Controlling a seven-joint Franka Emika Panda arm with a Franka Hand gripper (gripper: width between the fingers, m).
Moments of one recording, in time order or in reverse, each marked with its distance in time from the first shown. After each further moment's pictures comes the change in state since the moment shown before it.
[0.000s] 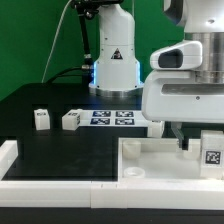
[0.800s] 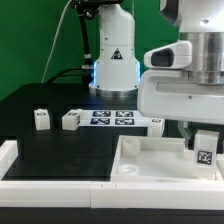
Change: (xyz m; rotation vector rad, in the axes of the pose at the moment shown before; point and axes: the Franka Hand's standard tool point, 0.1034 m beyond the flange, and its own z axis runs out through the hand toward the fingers) arm 0.002 0.011 0.000 -0.016 0.005 0.256
